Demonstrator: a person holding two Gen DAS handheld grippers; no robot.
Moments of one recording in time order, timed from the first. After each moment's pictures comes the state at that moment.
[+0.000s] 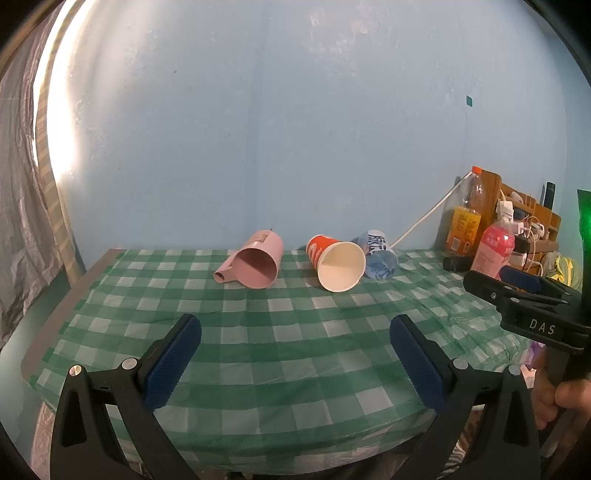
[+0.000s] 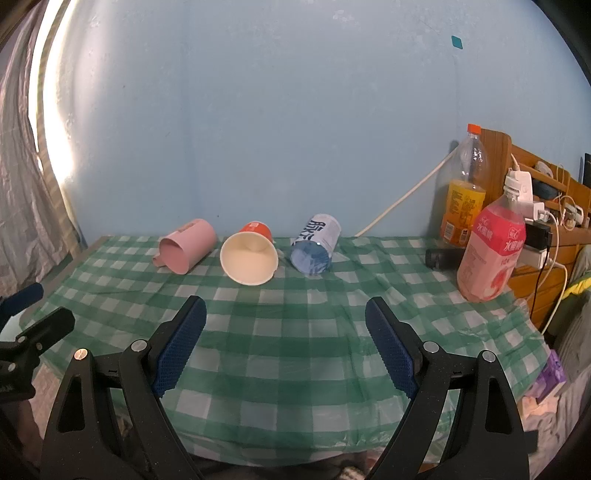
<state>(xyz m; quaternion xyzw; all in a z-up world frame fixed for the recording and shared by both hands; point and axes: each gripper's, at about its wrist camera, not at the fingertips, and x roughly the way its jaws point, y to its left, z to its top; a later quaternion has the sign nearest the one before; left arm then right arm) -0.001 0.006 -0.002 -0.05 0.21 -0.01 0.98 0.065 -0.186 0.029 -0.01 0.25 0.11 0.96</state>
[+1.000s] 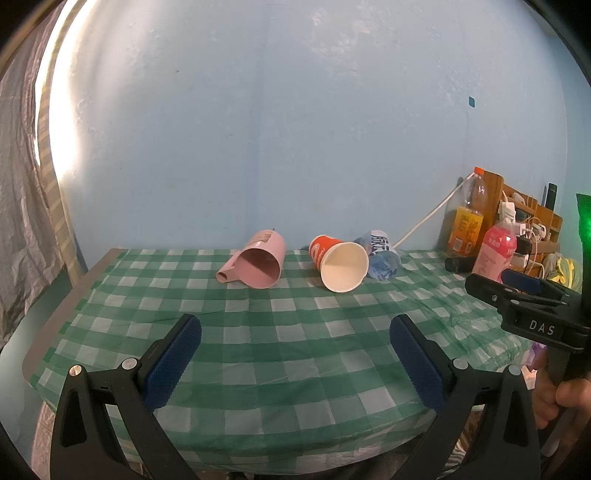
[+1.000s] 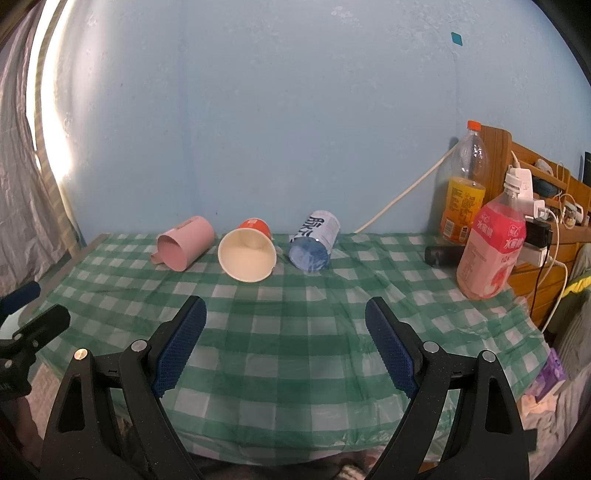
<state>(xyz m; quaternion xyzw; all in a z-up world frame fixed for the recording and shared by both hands) 0.001 0.009 0.000 -0.05 0.22 -0.01 0.97 0.067 -0.187 0.028 -0.01 0.26 0.11 0.96</state>
